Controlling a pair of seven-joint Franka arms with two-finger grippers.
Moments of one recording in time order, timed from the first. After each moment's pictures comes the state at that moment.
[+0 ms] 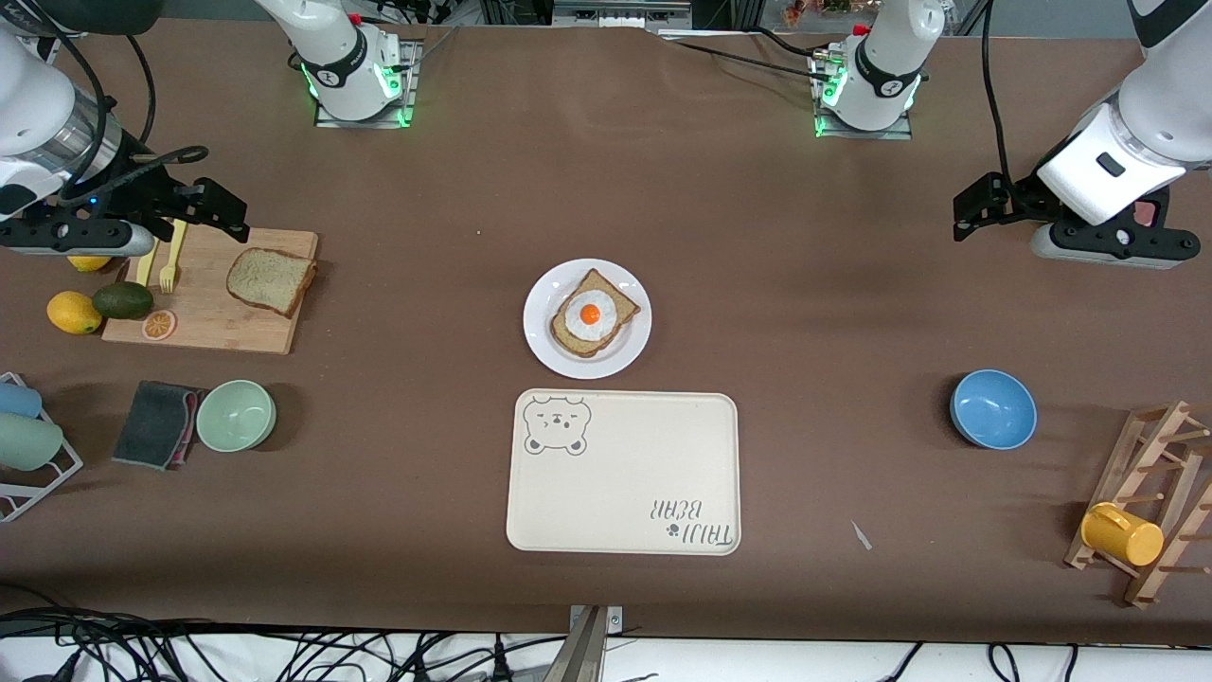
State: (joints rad) left arm -0.06 0.00 -0.06 -1.65 -0.02 1.59 -0.04; right arm -0.08 -0.05 0.18 -1.77 0.03 1.71 0.11
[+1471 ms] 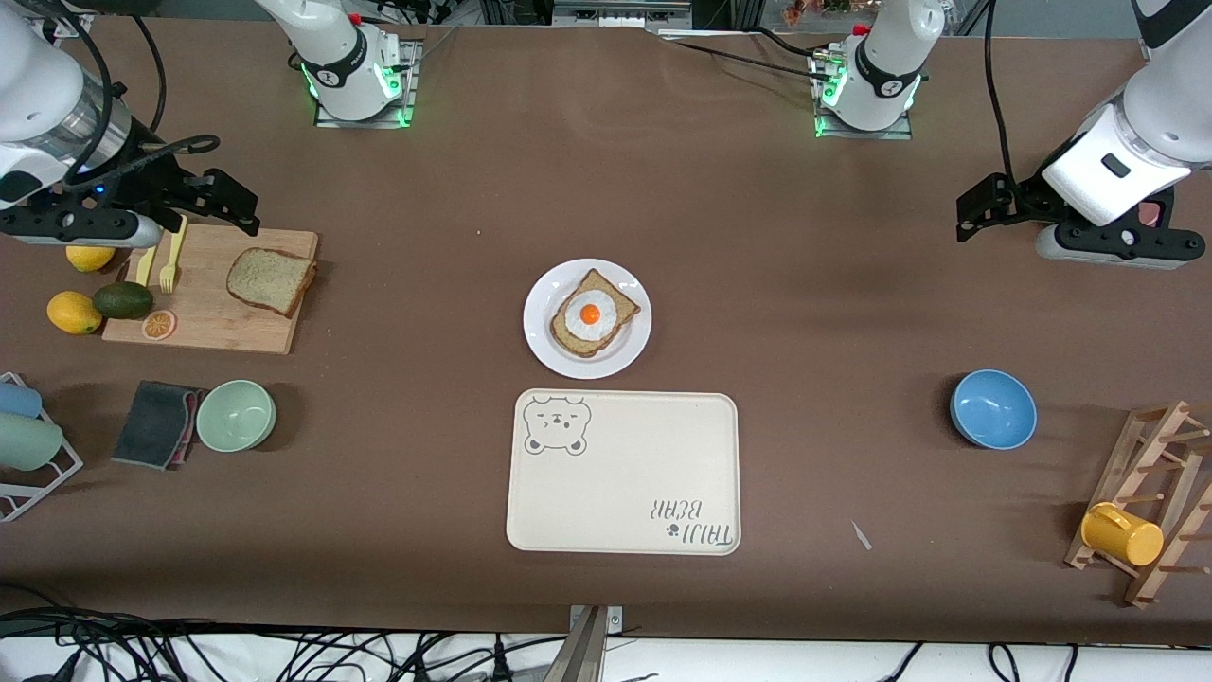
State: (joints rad) left arm -0.05 0.00 -0.06 -1.65 -0.02 1.59 -0.04; right arm -0.08 -0.04 0.22 -1.70 0.04 1.66 0.18
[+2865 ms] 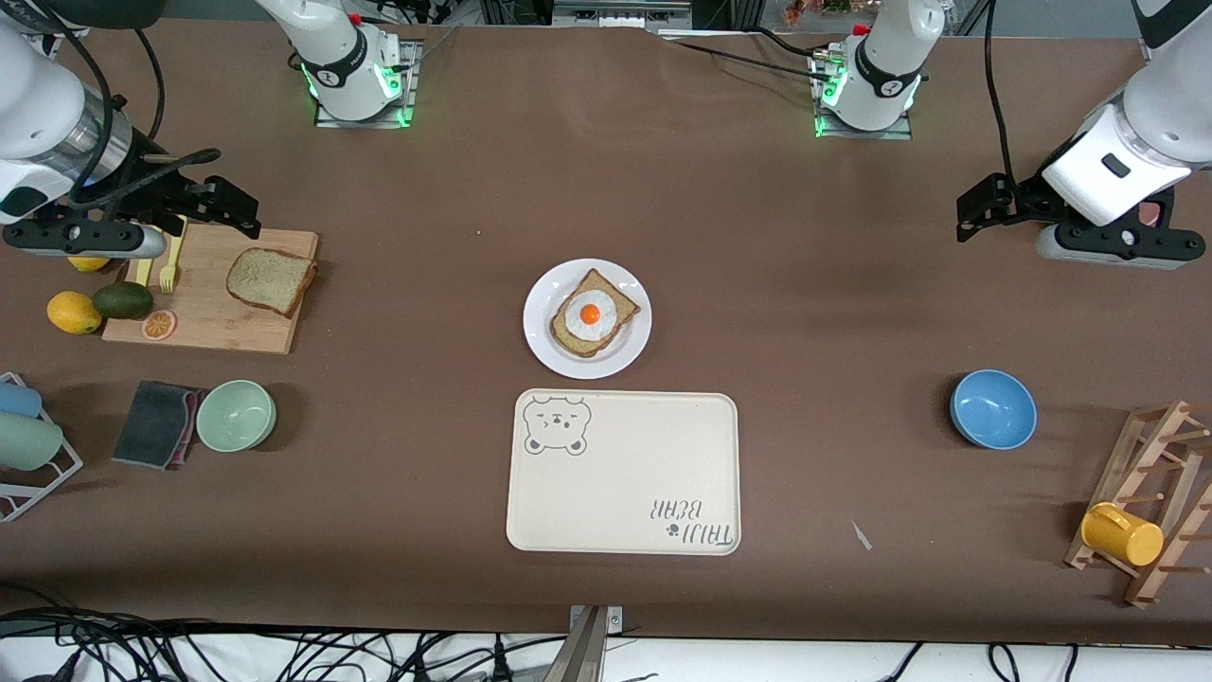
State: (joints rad) left arm -0.05 0.00 -0.06 -1.65 -0.02 1.59 -0.04; right arm -0.09 -0.01 0.22 -1.70 0.04 1.64 0.17
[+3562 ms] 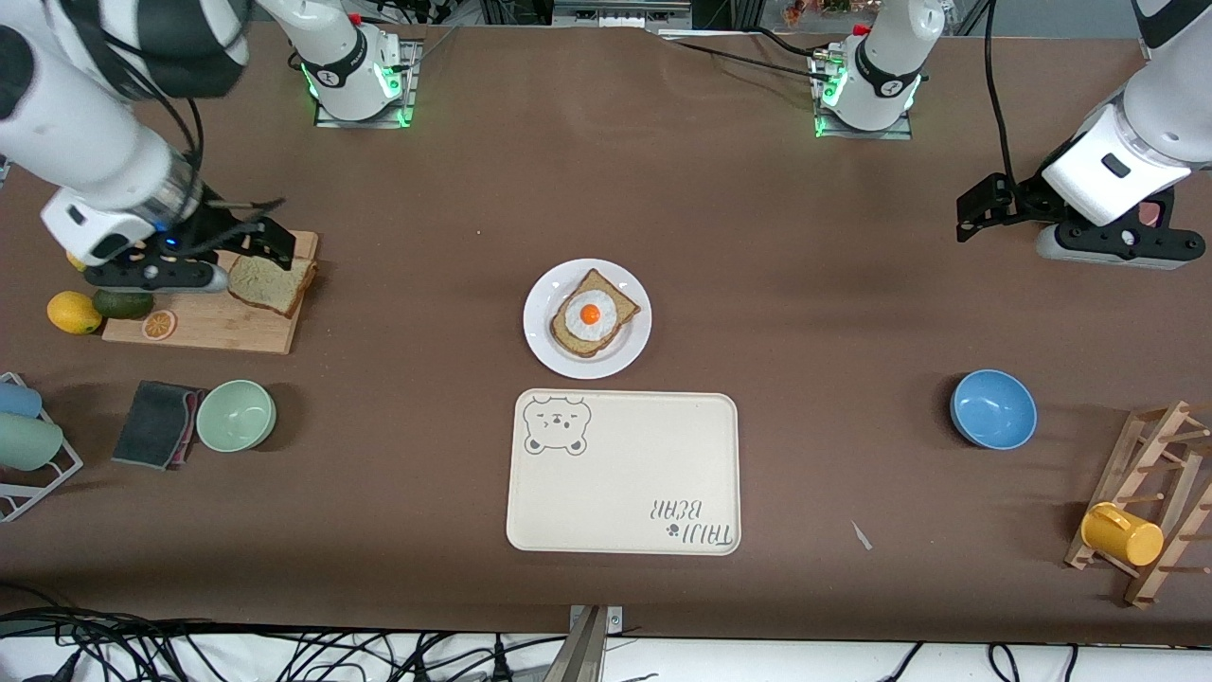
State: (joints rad) left arm -0.05 0.00 -0.06 -1.65 -0.02 1.59 -0.04; right arm -0.09 0.01 0.27 -1.93 -0.08 1.90 0.20
